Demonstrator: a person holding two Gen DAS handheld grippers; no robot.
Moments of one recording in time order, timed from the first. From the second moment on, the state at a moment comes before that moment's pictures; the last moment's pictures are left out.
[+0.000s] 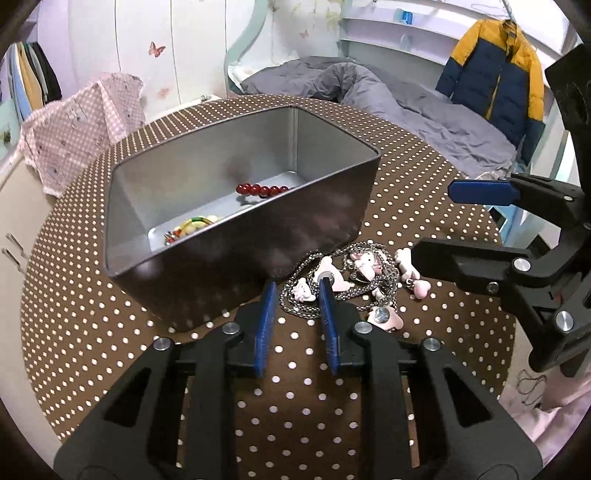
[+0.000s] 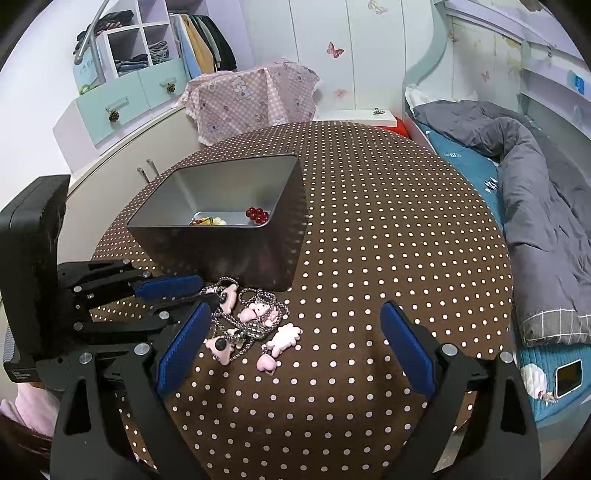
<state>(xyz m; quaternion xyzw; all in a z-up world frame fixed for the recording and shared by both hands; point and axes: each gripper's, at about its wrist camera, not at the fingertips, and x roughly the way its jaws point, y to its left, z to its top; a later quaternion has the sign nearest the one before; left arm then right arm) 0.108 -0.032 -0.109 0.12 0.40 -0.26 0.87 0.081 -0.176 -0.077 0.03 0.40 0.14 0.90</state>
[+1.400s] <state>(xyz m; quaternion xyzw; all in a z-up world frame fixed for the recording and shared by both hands) 0.085 -0.006 -0.082 0.09 0.35 -0.27 0.89 0.082 -0.155 -0.075 0.01 0.40 0.17 0.90</state>
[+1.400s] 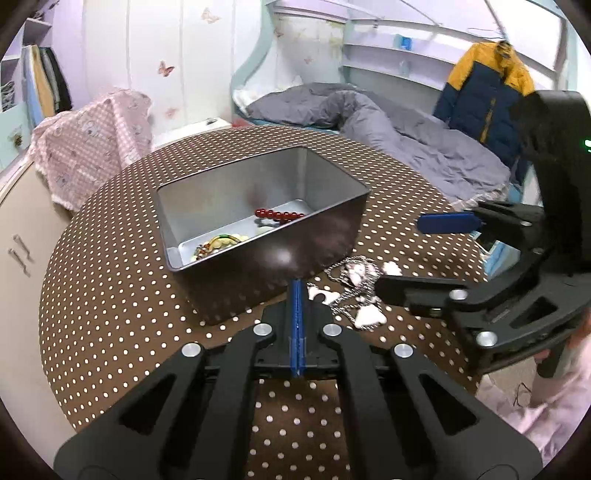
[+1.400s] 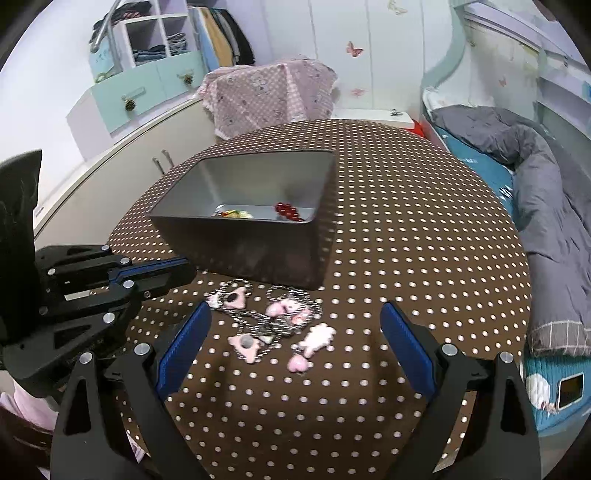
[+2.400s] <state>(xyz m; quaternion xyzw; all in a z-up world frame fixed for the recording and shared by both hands) 0.097 -0.018 -0.114 0.12 0.39 -0.27 0.88 0.084 -0.150 -0.078 0.00 0.41 0.16 0.90</state>
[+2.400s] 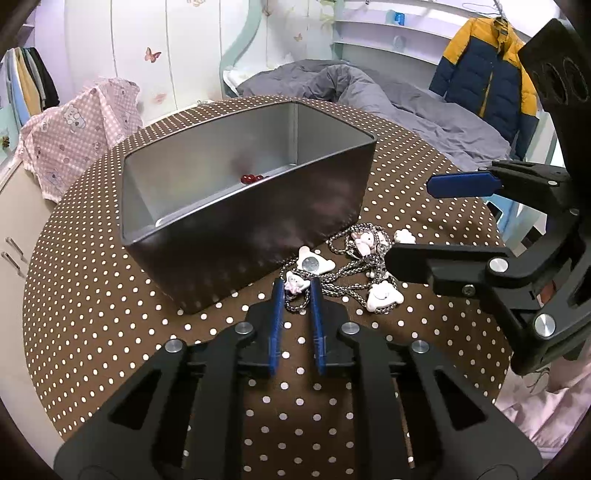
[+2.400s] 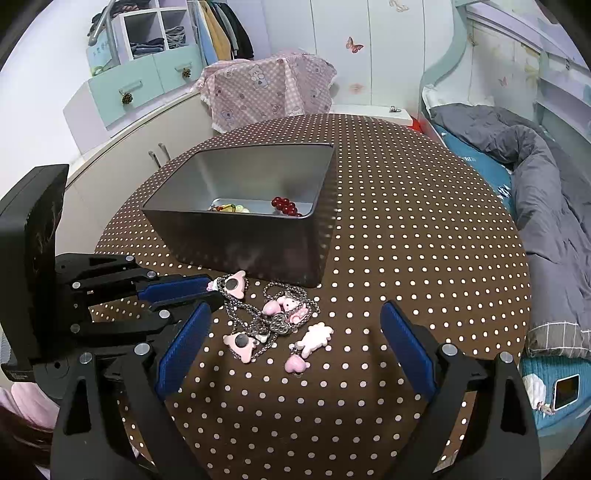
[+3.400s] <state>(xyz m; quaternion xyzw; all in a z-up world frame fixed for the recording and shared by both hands) 0.076 0.020 -0.071 0.09 0.33 -0.23 0.91 0.106 -0.090 -0.089 -0.05 0.43 0.25 0.87</state>
